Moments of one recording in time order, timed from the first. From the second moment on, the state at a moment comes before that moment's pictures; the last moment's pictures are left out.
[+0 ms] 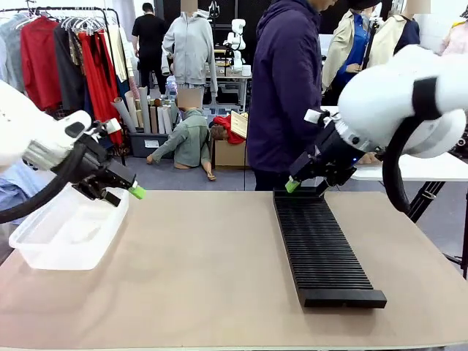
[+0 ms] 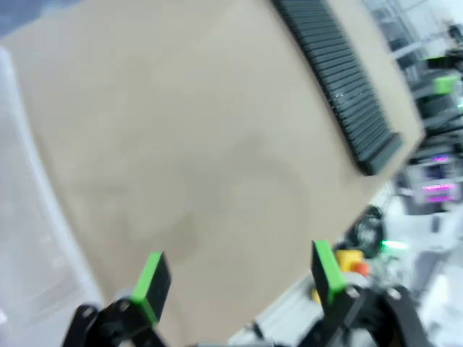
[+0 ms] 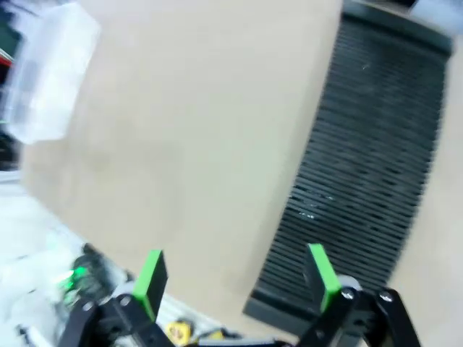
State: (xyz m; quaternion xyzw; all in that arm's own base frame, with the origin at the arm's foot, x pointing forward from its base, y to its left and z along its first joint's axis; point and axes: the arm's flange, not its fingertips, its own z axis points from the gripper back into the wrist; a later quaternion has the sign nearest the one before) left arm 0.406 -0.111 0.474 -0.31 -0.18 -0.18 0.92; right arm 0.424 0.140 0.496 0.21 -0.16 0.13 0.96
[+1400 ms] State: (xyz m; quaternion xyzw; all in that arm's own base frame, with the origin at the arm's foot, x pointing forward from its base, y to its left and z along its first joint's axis) left arm 0.417 0.023 0.444 -0.58 -0.16 -0.06 0.79; right arm 0.413 -0.016 0.478 0.58 -0.13 0.06 0.80
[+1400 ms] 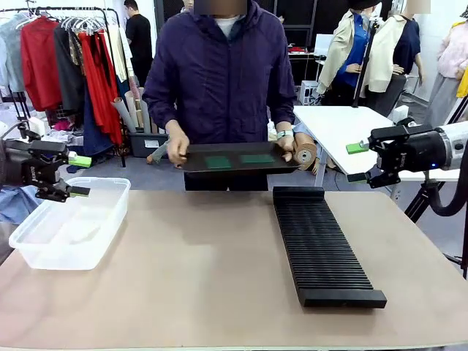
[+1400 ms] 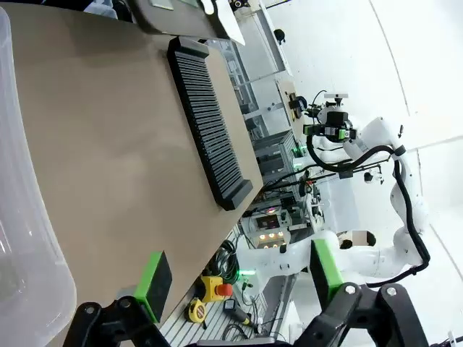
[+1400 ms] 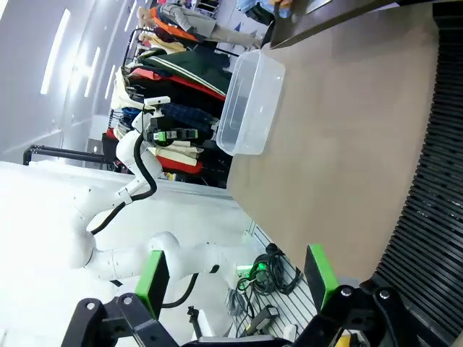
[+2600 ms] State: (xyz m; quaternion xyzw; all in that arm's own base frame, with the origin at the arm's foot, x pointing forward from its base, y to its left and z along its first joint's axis) left arm 0.417 0.022 0.443 -0.58 -0.16 -0.06 0.79; right arm 0.413 -0.017 0.477 0.58 -0.14 0.07 0.80
